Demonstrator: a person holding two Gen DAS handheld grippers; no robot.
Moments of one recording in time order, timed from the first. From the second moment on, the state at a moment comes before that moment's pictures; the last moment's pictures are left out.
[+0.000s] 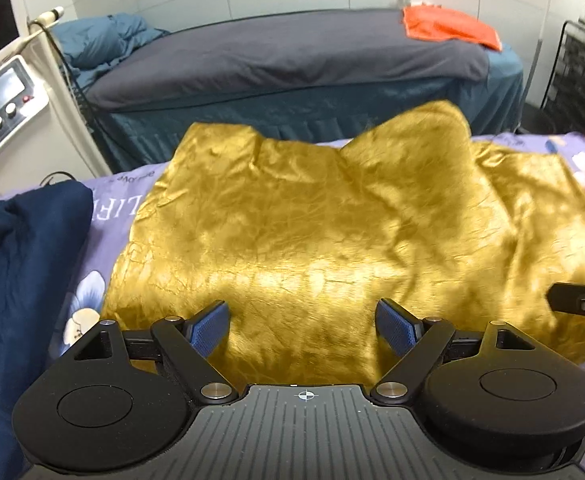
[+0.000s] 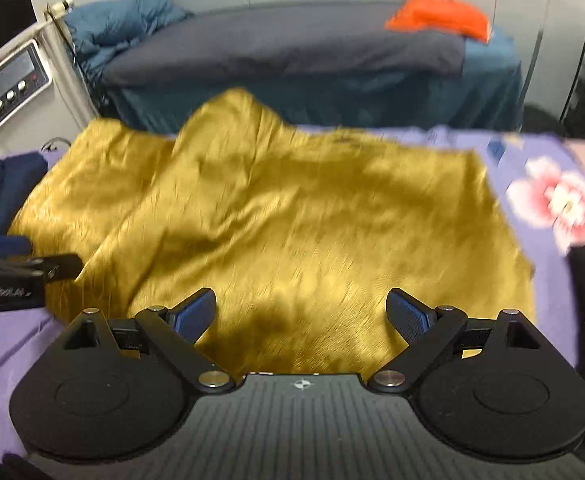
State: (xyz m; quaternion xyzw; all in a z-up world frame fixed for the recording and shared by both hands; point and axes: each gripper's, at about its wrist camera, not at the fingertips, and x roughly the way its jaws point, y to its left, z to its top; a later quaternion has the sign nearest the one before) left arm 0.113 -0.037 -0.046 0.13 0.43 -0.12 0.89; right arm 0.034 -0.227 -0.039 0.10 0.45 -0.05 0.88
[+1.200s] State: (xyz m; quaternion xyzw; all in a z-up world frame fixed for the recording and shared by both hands) left arm 0.263 -0.037 -0.117 0.07 0.54 -0.09 0.83; right arm 0.154 -0.307 -0.118 0.18 0.55 -0.14 0.81
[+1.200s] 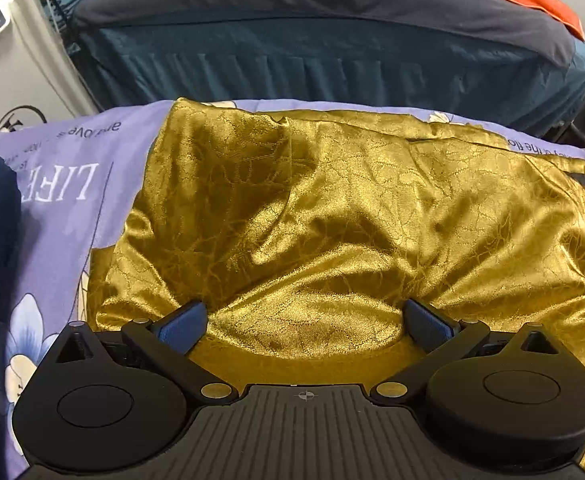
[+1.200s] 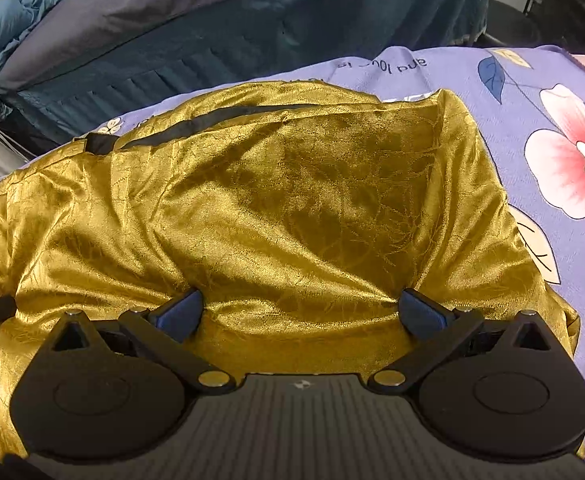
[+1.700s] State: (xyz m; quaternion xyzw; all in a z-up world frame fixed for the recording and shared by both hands) left arm 0.204 -0.019 -0.066 0.06 0.50 -0.08 0.86; right arm 0.052 -0.321 -0.051 0.28 0.44 -0.17 0.84
